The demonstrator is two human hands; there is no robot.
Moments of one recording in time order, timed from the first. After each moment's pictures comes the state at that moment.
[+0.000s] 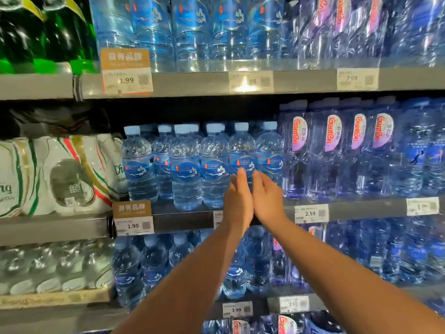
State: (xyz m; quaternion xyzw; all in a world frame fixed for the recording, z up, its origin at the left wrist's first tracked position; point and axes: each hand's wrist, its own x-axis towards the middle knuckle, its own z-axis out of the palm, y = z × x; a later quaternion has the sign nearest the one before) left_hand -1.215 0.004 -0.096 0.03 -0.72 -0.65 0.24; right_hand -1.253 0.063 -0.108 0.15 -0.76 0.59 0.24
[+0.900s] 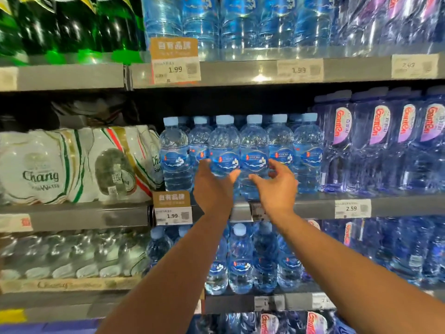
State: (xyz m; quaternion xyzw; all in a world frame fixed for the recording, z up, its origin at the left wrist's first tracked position) left_hand -1.213 -0.112 -0.099 0.20 -0.76 -0.46 0.41; right_hand -1.247 -0.004 -0.110 0.08 -0.76 0.57 0.32
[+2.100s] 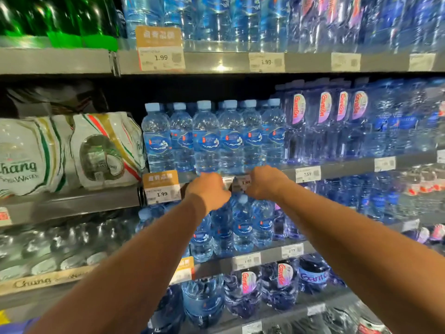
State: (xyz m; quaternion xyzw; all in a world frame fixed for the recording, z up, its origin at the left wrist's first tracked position) left_hand -1.142 -0.117 -0.104 -0.03 -0.98 -0.15 0.10; right_hand -1.168 0.035 -0.089 0.10 -0.99 0.06 0.05
